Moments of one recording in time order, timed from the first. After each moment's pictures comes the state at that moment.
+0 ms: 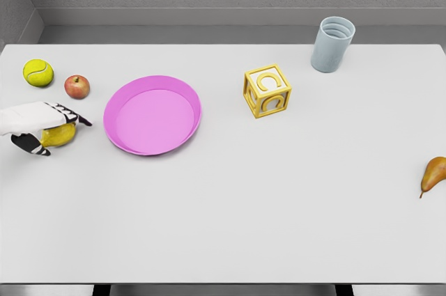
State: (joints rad) left arm -0.47 0.87 -0.43 -1.23 -0.47 -0.61 -0.61; right arm -0.02 0.00 -0.31 0.13 0.30 -0.12 -0.20
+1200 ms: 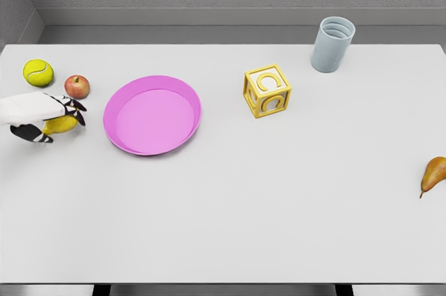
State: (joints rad) left arm -0.51 0.87 -0.43 -1.24 -0.47 -0.61 -0.61; right arm -0.02 0.00 -0.31 0.13 0.30 -0.12 -0.20
